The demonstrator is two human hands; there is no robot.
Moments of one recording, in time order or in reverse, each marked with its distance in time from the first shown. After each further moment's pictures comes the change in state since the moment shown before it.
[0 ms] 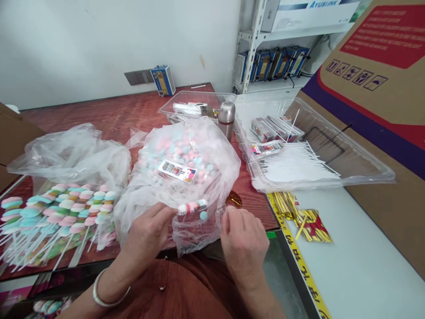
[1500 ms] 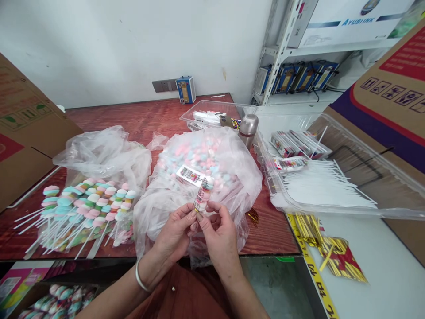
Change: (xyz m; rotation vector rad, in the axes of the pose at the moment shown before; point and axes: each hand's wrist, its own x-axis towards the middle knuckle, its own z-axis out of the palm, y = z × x) left_hand 0.027 0.017 0.033 -1.742 0.110 -0.740; right_hand 0.024 -0.065 0.033 1.414 -0.419 0.662
